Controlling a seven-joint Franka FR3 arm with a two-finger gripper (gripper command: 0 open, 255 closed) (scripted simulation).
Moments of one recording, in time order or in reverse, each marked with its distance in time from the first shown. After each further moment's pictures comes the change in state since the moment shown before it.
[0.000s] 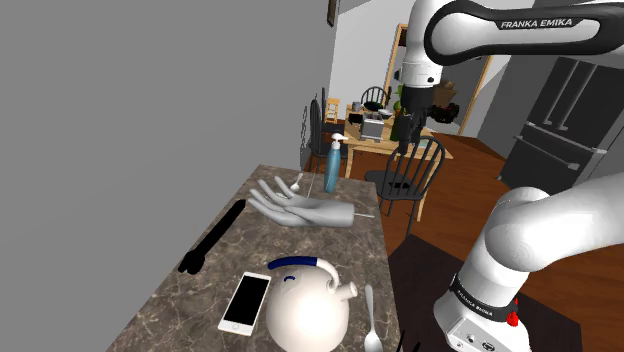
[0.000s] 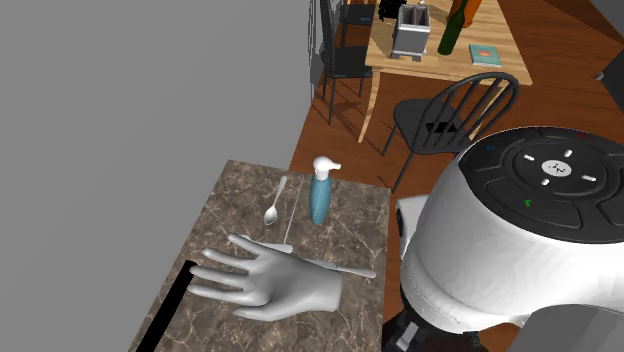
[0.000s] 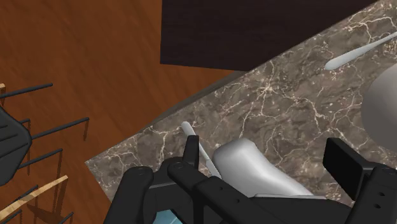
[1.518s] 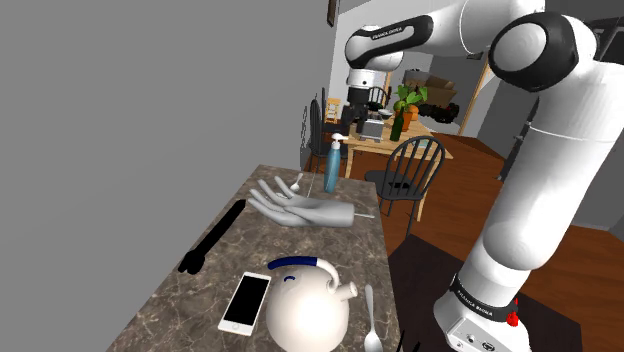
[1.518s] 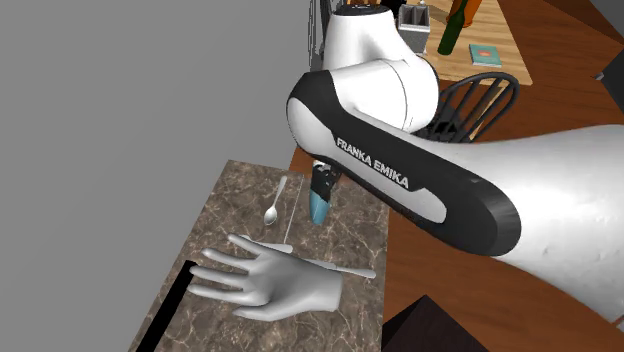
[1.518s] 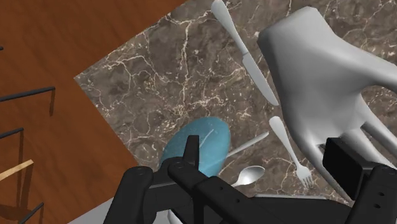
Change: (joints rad) arm -0.036 0.851 -0.224 0.638 0.180 0.212 -0.266
